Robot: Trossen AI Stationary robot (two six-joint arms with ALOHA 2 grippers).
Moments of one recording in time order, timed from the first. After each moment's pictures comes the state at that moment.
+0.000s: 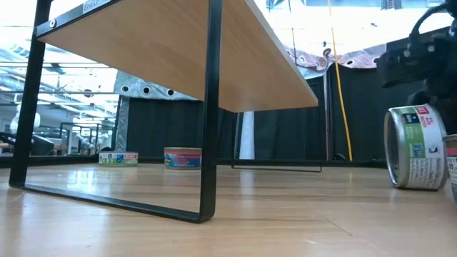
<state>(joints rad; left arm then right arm) -0.91 1.39 1.35 -1.22 -1.08 -1.17 0.62 1.61 0.86 -0.71 0.22 1.05</state>
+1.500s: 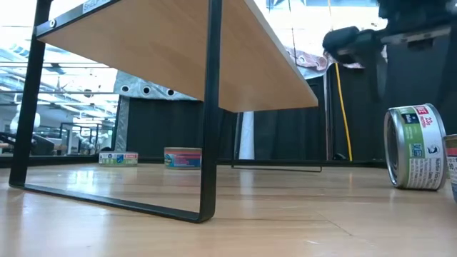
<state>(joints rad) -0.90 1.39 1.35 -1.19 -1.08 -1.16 0.46 1.54 1.08 -0.85 0.05 -0.24</state>
